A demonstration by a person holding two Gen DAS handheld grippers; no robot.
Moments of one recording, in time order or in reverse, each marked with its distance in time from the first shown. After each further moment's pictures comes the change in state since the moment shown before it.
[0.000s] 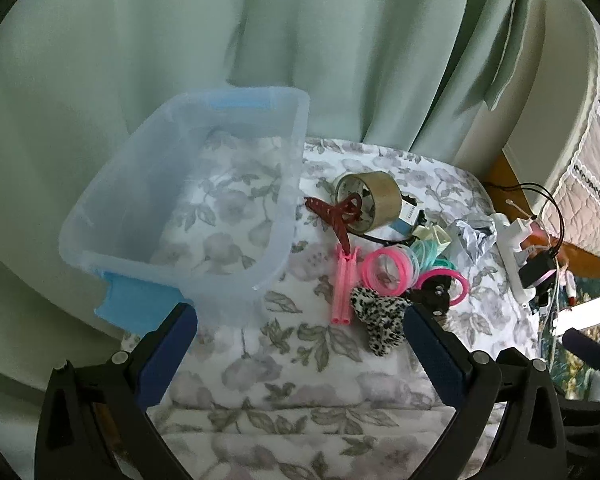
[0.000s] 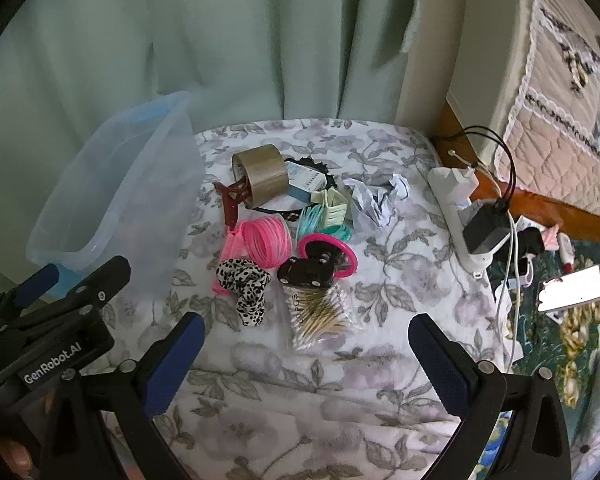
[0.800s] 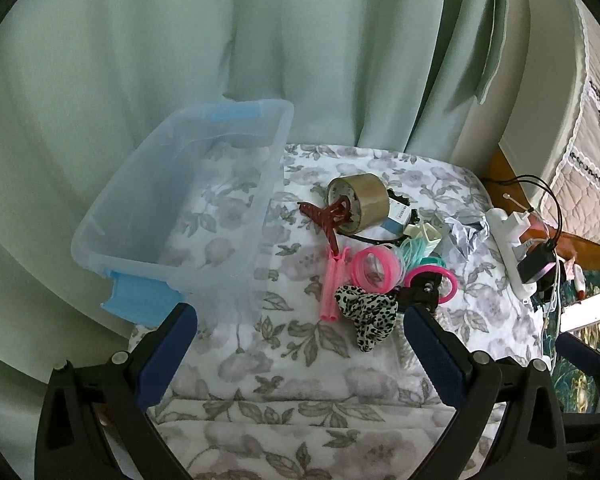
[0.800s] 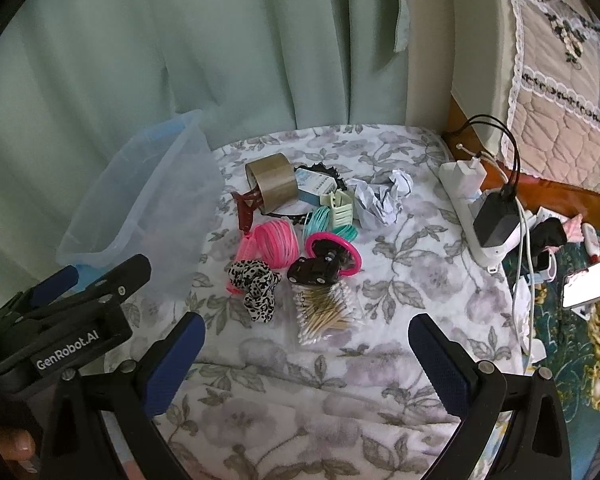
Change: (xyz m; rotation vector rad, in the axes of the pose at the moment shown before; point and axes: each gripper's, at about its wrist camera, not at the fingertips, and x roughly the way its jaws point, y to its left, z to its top) left arm -0.017 -0.035 -0.007 0.050 -0.039 0.069; right arm -0.009 -0.034 -0.016 0.032 -0.048 0.144
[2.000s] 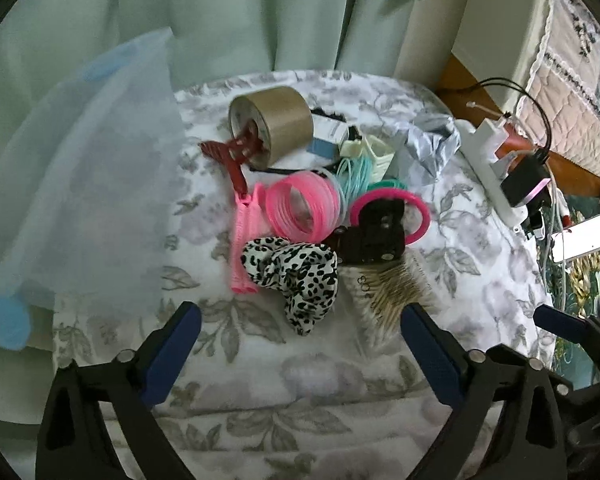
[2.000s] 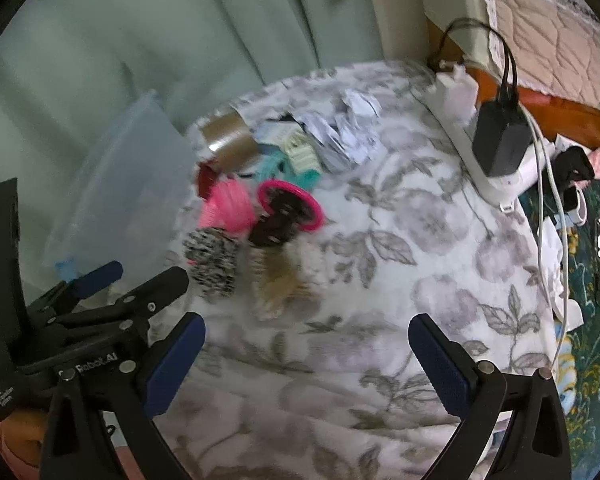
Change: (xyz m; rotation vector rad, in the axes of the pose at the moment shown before) left arm 0.095 -0.063 -0.027 0.182 0.195 -0.156; right arm 0.068 -0.072 -0.023 0.122 0.153 0.094
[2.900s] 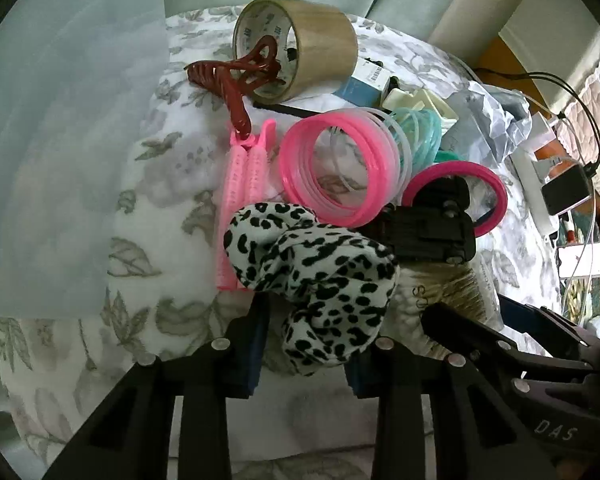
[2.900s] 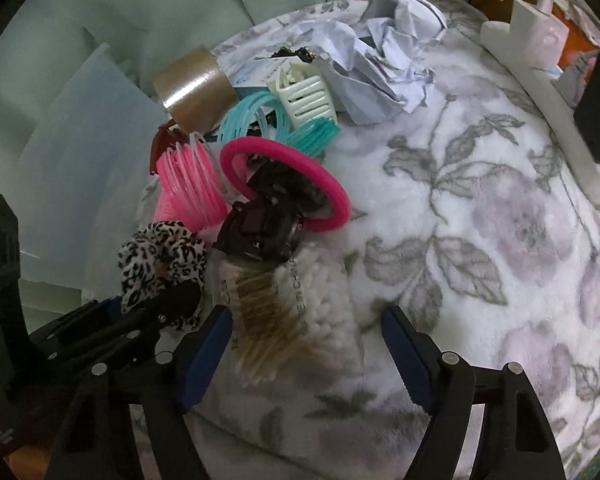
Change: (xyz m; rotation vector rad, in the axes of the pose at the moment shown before) left arm 0.073 0.026 -0.001 -0.113 0.142 -0.098; right arm 0.095 0.002 0.032 0.010 0.119 0.041
